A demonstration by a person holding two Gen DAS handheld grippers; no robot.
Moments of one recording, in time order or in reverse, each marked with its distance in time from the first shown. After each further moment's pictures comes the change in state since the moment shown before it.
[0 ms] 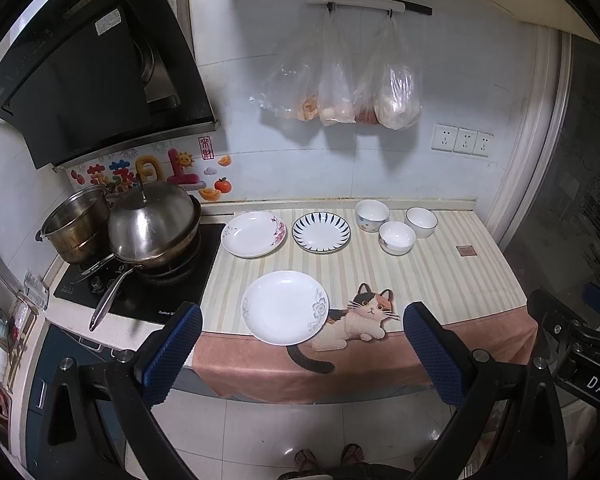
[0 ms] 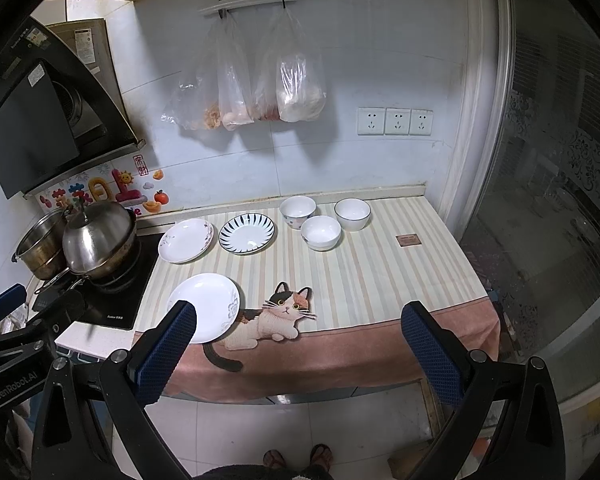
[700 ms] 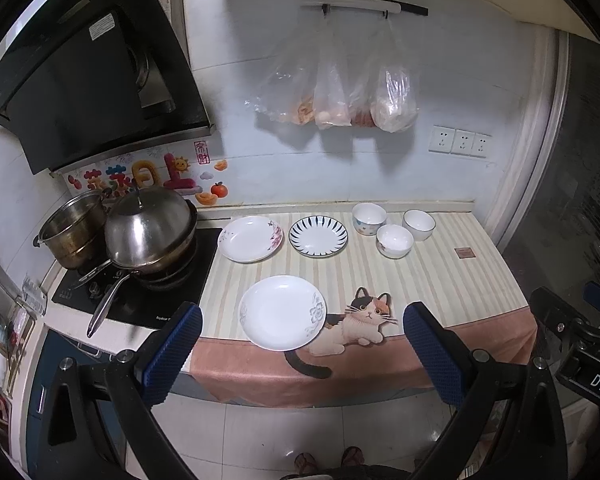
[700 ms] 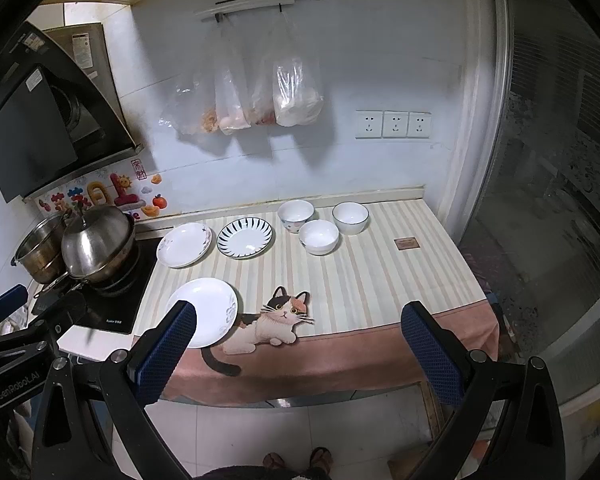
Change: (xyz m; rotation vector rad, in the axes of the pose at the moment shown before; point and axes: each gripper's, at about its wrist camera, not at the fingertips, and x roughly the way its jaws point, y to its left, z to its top) left arm 0.001 -0.004 0.004 0.014 -0.009 -0.007; right arm -0.009 0.001 0.001 0.013 -0.009 -0.005
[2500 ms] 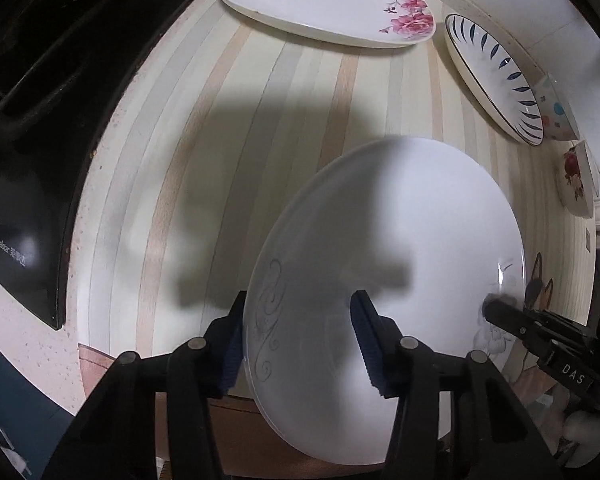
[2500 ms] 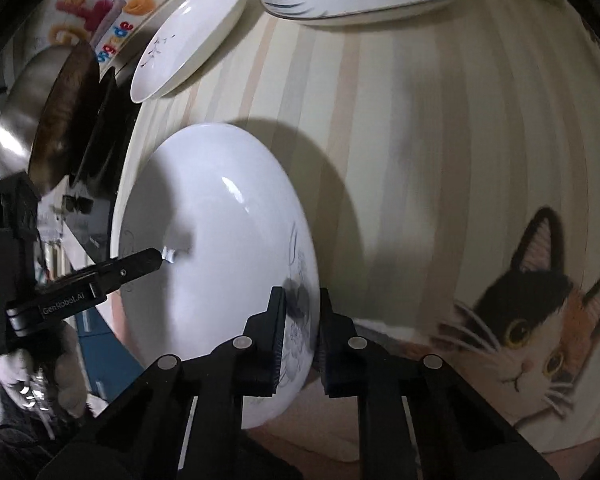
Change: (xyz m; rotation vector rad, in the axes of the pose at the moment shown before) left arm 0.492 0.148 -0.102 -0.321 0.749 -0.108; right arm 0.581 0.151 -0.100 -0.071 0.827 0.483
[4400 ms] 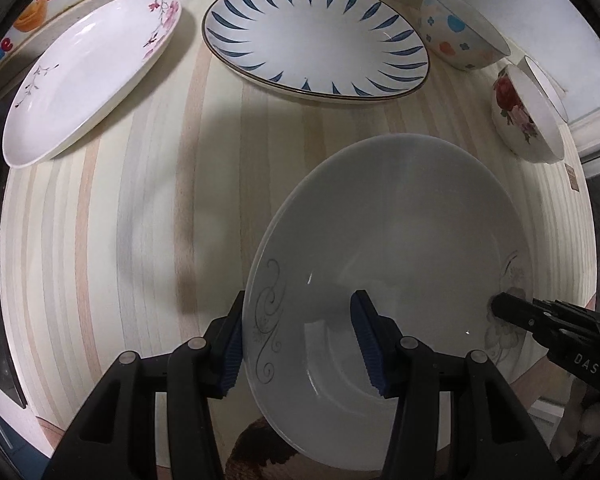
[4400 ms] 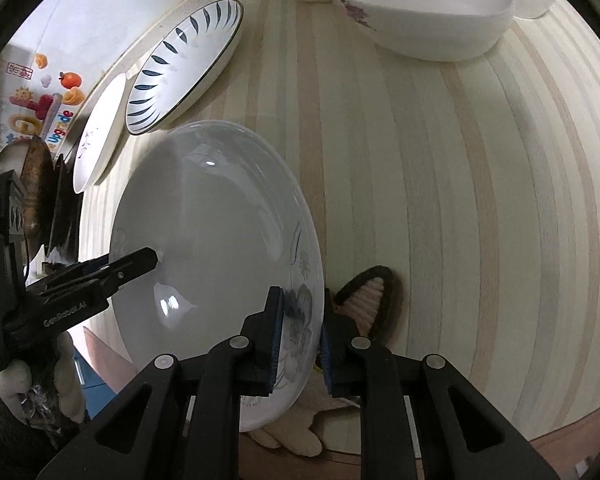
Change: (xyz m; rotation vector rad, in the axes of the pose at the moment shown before) left arm 0.010 -0.147 0.008 0.302 -0.018 0.001; right arm -0.080 -0.127 -0.019 0.209 -0.119 -0.080
